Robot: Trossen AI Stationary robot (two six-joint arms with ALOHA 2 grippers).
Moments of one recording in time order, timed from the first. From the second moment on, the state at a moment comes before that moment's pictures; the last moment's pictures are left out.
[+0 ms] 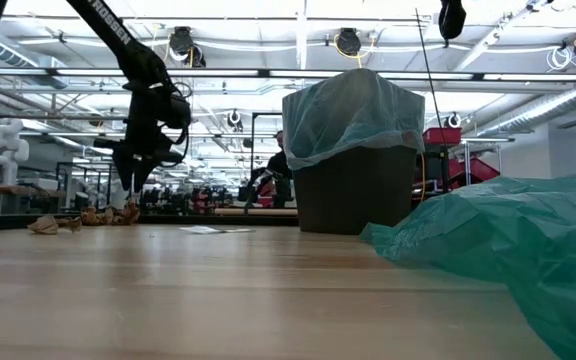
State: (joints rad) left arm 1.13 1.72 1.25 -1.00 -0.16 -0.22; right arm -0.41 0.73 0.78 0.11 -0.23 0.62
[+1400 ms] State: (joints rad) left arm 1.10 1.75 1.24 -1.01 -0.19 -0.38; right arm -0.41 0.73 0.78 0.10 -0.23 0.61
